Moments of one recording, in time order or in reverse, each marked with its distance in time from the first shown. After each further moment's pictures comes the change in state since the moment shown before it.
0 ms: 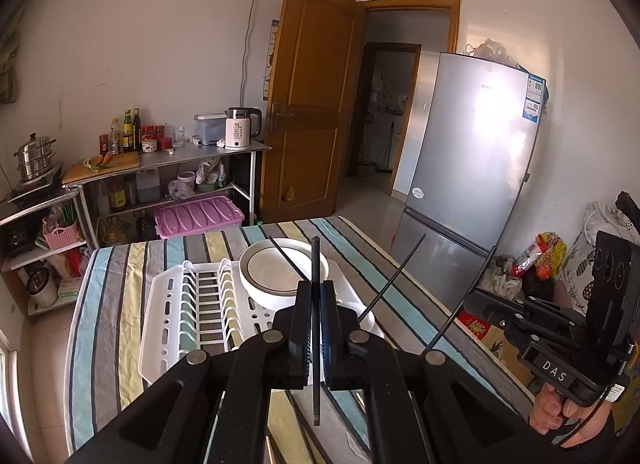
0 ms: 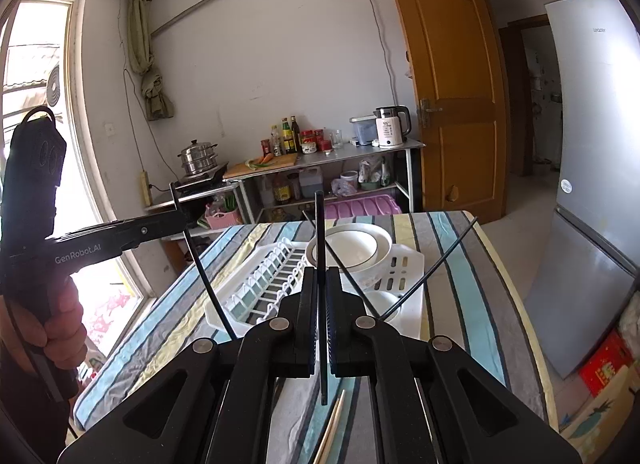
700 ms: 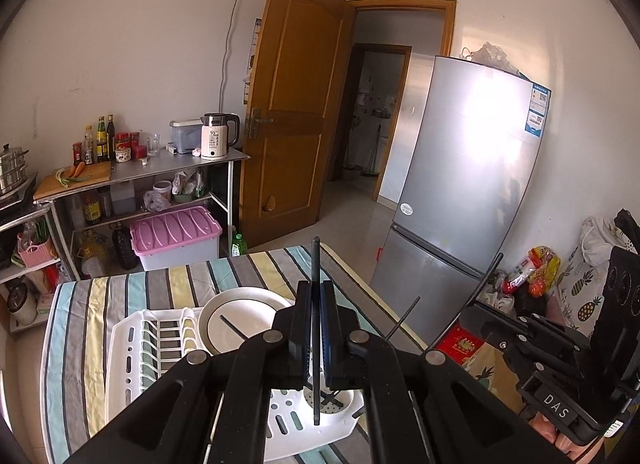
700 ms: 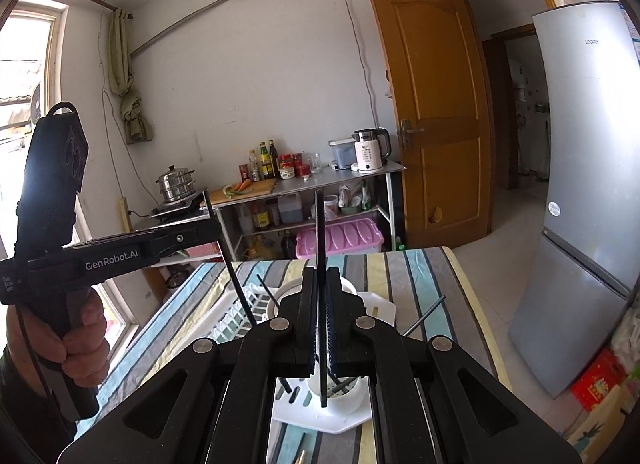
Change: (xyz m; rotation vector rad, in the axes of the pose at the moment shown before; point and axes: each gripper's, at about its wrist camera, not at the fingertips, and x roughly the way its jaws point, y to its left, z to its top) left arm 0.089 -0.018 0.079 -0.006 0.001 -0.058; right arm 0.033 -0.042 0.060 0.019 -0.066 -0.053
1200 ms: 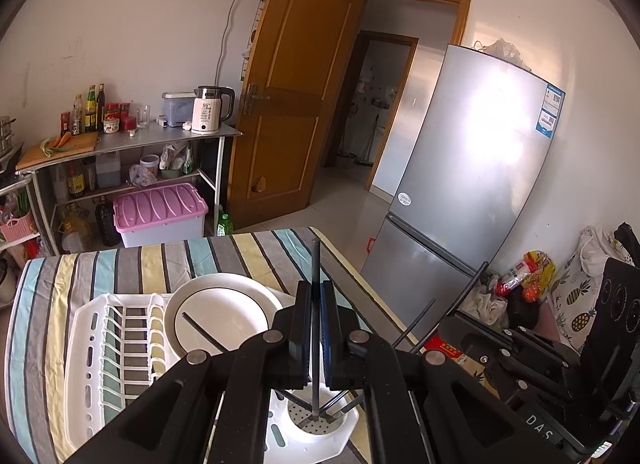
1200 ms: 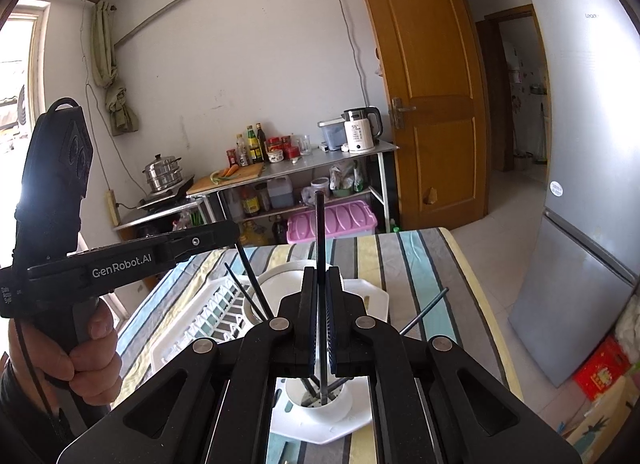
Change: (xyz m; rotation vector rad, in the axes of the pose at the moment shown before) left arm 0.070 0.011 -0.016 -0.069 0.058 -0.047; right arm 0.046 -0.023 -0.016 0.032 0.070 -0.021
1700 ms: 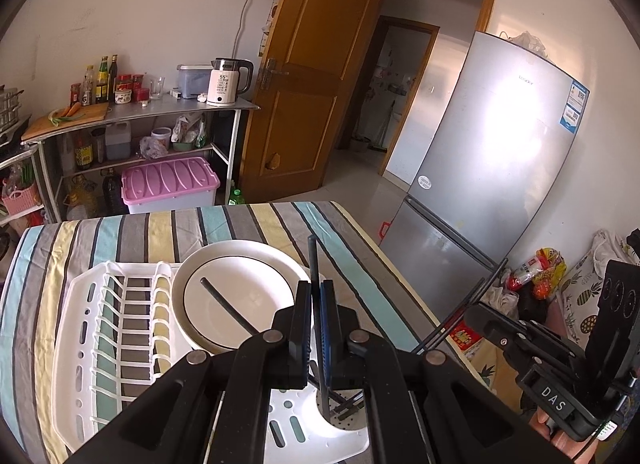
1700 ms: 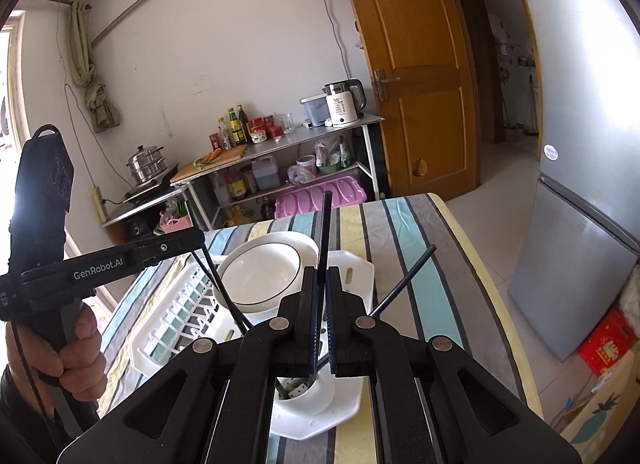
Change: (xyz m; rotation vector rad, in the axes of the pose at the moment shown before) left arm 0.031 0.034 -0.025 -0.045 0.059 0.044; right arm 0.025 -0.026 -0.021 0.064 0.069 -0.034
